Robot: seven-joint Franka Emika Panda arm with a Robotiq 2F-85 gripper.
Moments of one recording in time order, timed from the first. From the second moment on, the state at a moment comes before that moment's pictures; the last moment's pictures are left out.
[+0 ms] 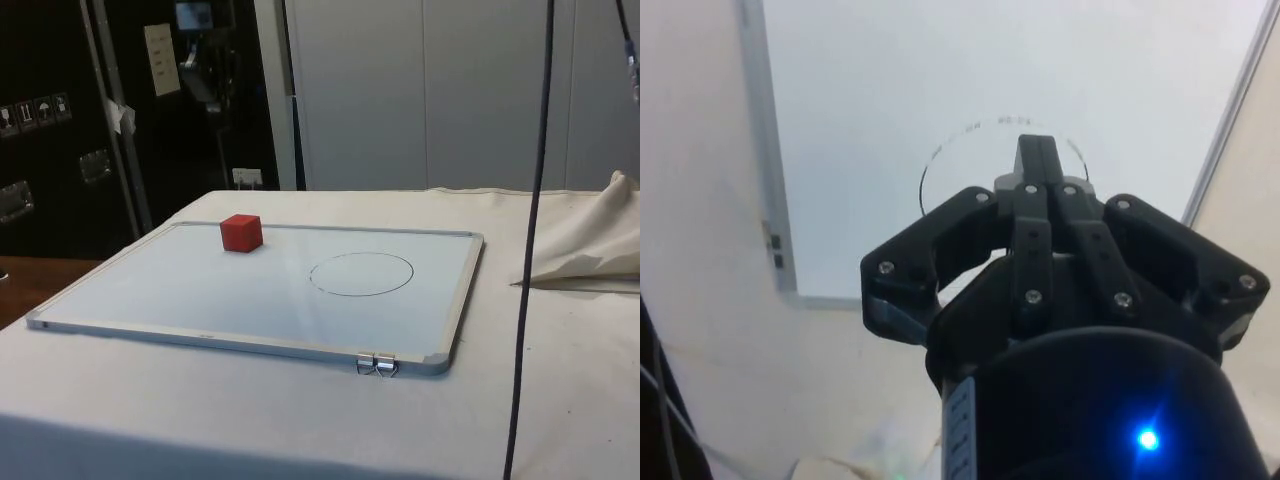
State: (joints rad) arm 0.08 0.29 -0.10 -1.77 0.01 2.10 0.00
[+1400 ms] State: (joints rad) arm 0.03 0.78 -0.21 -1.39 0.14 2.27 -0.19
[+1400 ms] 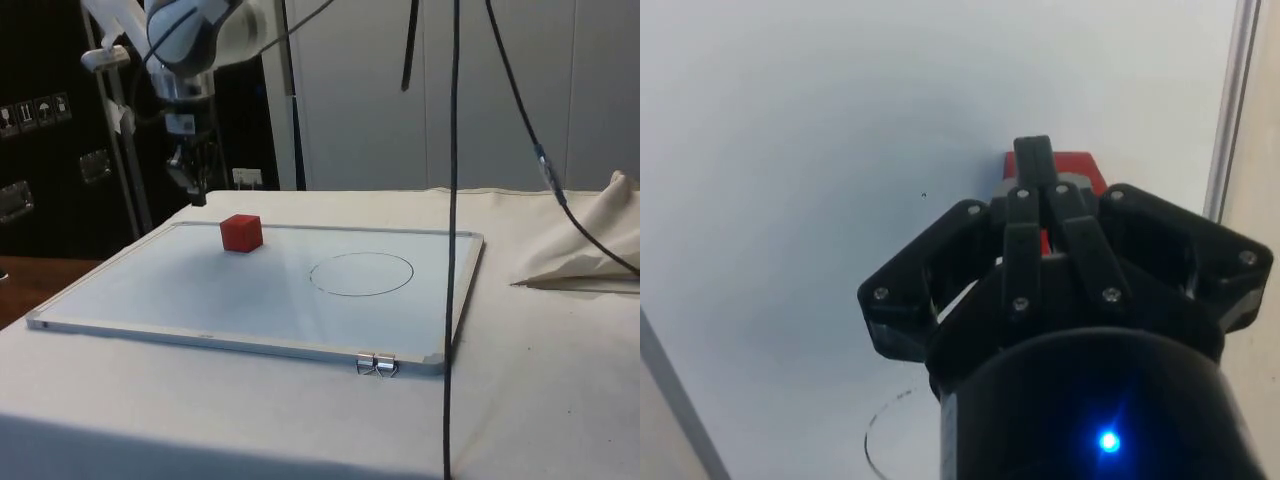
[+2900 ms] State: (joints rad) arm 0.01 0.81 -0.26 -1.43 0.19 2.24 -0.38
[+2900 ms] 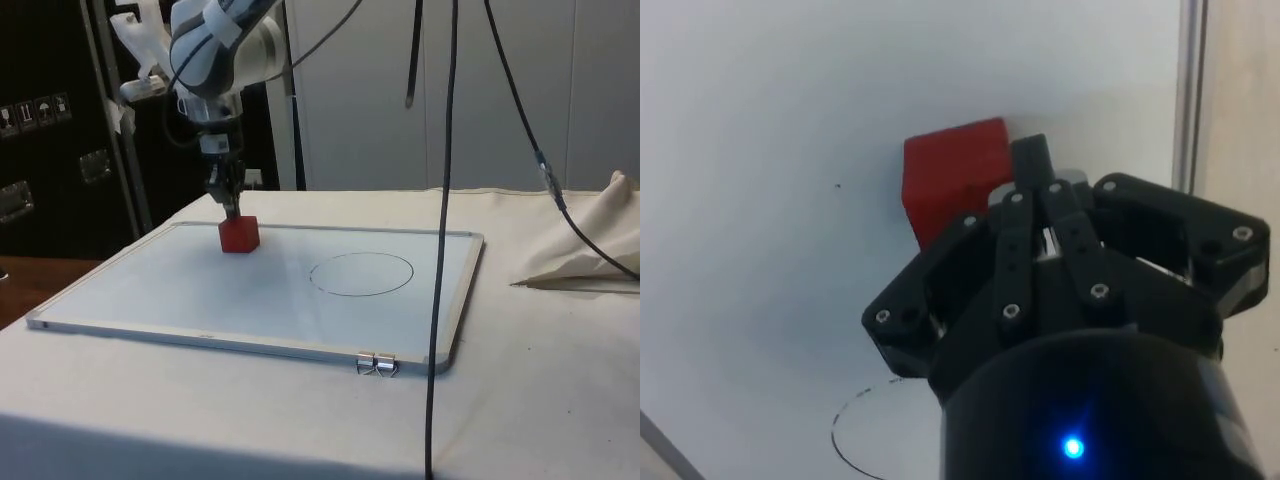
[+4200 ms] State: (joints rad) arm 0.02 0.80 -0.25 -1.49 0.34 2.10 -0.52
